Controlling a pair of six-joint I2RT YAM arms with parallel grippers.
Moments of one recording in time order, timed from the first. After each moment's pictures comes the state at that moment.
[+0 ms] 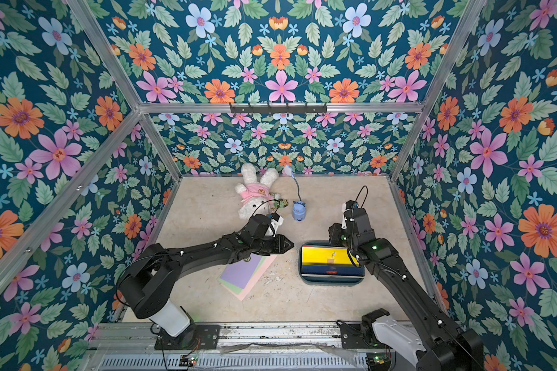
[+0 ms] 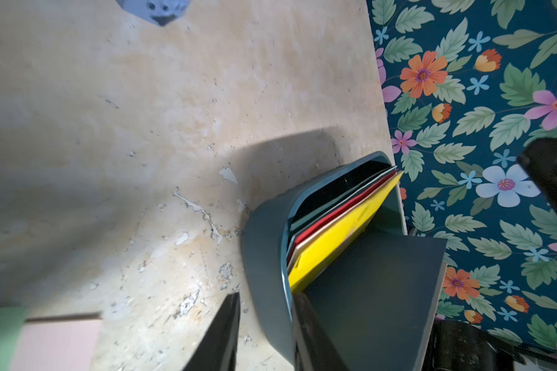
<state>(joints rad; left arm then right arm) -0.78 1.63 0.92 0.01 0.35 -0.71 0.40 1.02 0.87 -0.57 -0.07 0.50</state>
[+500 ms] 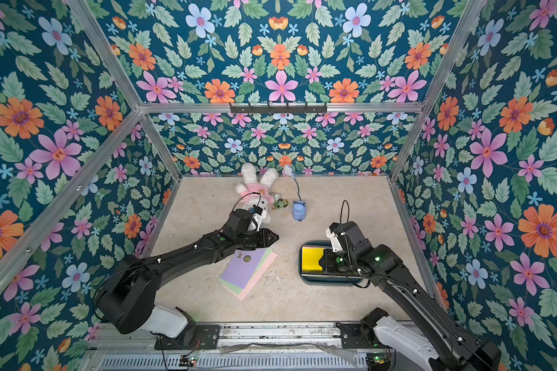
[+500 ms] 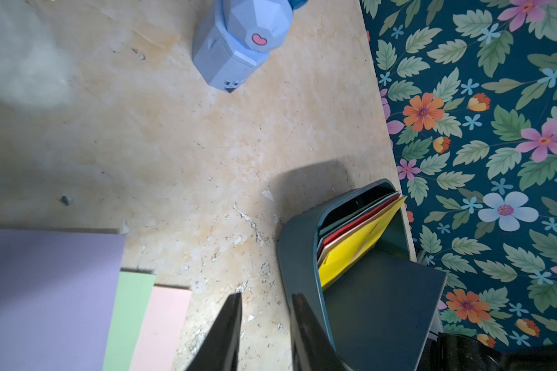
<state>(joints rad) -0.64 1.48 0.85 -0.05 0.37 -0.64 0.63 0.94 0.92 -0.99 -0.28 0.59</state>
